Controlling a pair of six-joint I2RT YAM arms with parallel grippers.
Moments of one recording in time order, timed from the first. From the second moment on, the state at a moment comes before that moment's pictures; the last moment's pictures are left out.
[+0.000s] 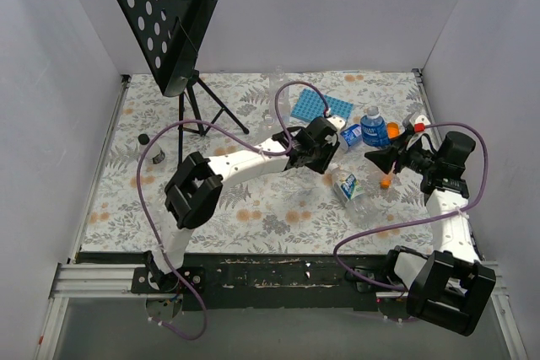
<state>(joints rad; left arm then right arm) -0.98 2.02 1.65 -0.41 -0.09 -0.28 -0.31 1.01 0.63 -0.02 -1.17 -0.29</state>
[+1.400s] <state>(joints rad) -0.86 2.11 1.89 -0.45 0.09 -0.29 -0.31 1.00 0.58 0.04 -1.27 -0.27</state>
